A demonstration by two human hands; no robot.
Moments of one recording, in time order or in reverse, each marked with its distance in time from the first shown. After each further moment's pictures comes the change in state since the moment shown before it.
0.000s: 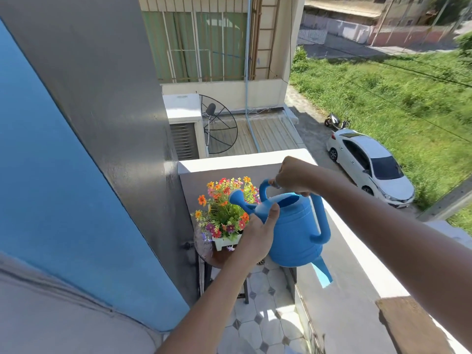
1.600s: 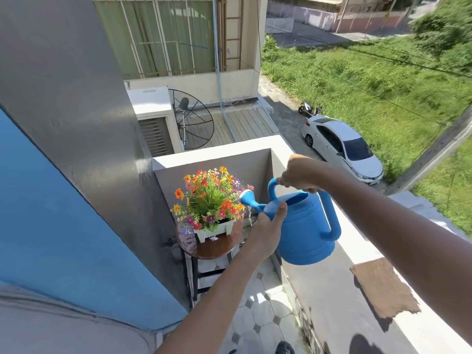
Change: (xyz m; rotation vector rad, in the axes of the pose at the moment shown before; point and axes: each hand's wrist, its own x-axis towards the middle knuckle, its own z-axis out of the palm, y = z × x) left_hand -0.028 0.007 0.057 0.223 -0.157 -0.035; right_hand -0.042 0.063 0.003 0.046 -0.006 0.141
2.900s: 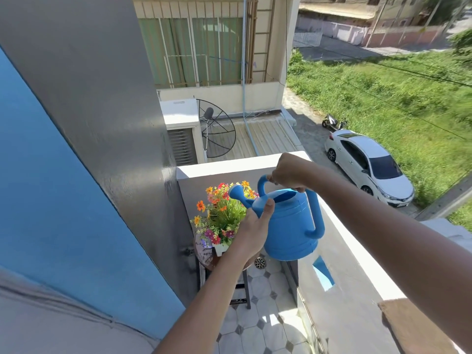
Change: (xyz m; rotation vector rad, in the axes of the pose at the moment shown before) left_hand 0.035 -0.015 -0.075 -0.189 0.120 0.087; right_hand 0.035 -0.073 -0.011 -0.204 0.034 -0.228
